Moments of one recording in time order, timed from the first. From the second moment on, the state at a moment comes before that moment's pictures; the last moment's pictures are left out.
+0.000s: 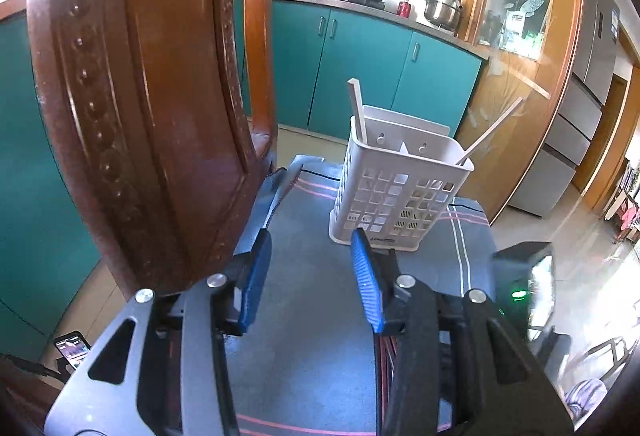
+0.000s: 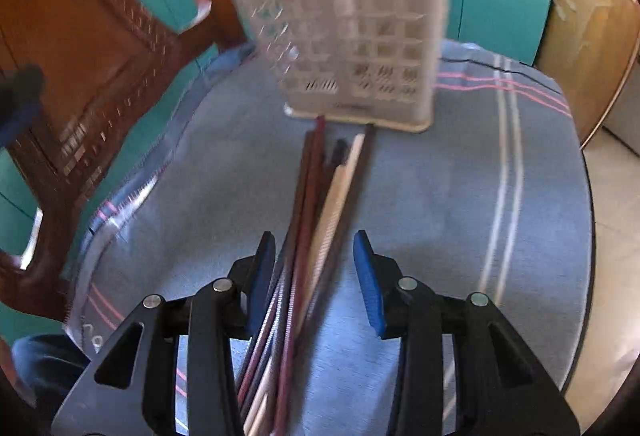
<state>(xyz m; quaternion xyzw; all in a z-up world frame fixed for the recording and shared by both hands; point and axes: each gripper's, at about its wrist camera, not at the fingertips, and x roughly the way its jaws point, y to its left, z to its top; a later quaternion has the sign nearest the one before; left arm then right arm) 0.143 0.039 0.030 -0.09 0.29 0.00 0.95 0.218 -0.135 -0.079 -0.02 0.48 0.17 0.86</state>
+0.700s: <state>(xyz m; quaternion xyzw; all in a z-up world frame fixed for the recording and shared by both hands) 0.147 0.029 0.021 -0.07 0.31 -0.01 0.95 0.237 -0.169 -0.093 0.05 0.50 0.12 0.86</state>
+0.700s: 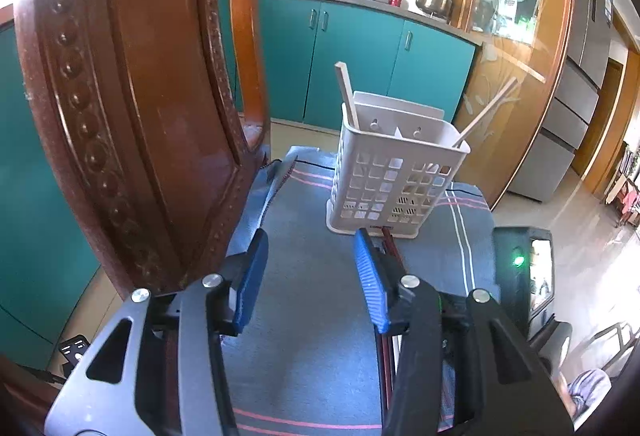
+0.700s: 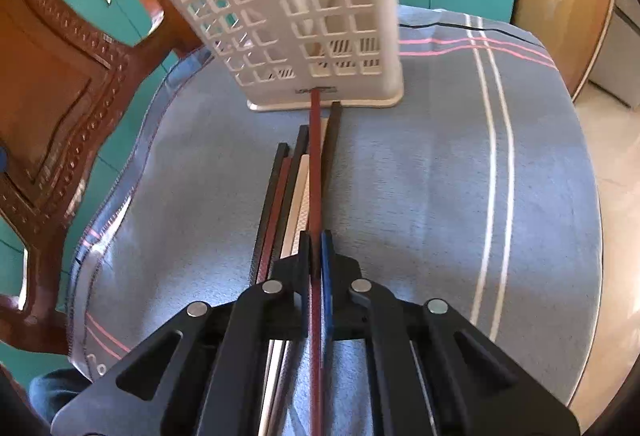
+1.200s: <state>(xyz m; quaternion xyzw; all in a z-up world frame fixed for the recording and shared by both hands) 0.153 0.015 0.013 -0.06 0.32 -0.02 0.95 0.226 -0.218 -0.101 0.14 0.52 0.08 0.84</state>
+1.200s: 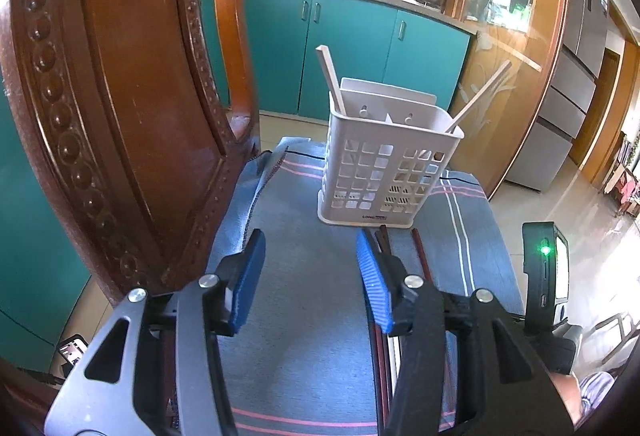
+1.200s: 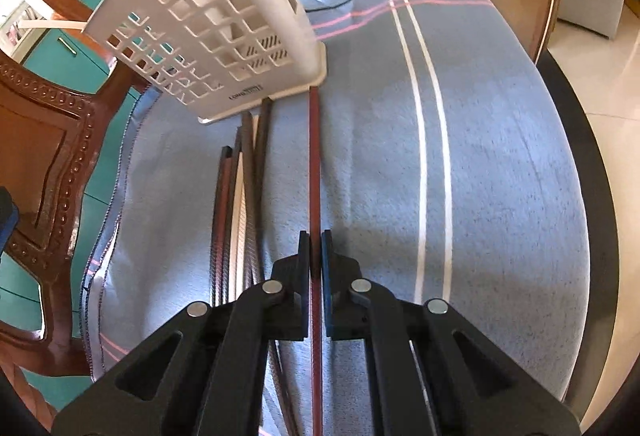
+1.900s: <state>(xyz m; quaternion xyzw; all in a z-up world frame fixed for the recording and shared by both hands) 0.157 0.009 0.008 -0.06 0.33 -0.02 0.94 0.226 -0.216 -0.104 0.13 0.52 0.07 0.84</state>
